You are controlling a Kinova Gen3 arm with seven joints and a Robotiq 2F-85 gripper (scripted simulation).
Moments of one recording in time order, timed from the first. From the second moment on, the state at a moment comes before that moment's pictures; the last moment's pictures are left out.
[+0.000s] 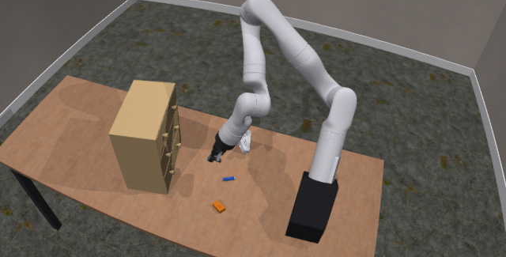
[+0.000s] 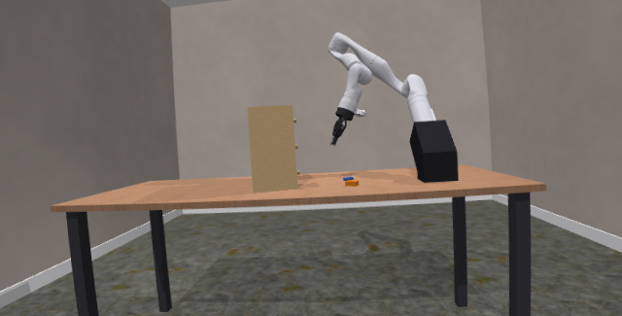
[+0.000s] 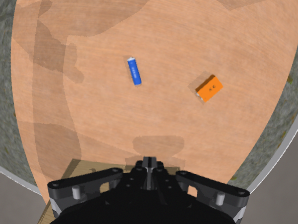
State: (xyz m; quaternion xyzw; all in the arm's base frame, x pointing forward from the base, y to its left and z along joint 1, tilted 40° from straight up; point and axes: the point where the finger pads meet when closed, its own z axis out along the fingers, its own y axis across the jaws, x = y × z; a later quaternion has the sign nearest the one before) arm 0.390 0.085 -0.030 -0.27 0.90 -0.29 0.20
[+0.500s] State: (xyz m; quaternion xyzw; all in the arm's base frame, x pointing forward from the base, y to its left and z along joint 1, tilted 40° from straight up) arm 0.379 0.092 -0.018 -0.26 0.90 -0.30 0.16
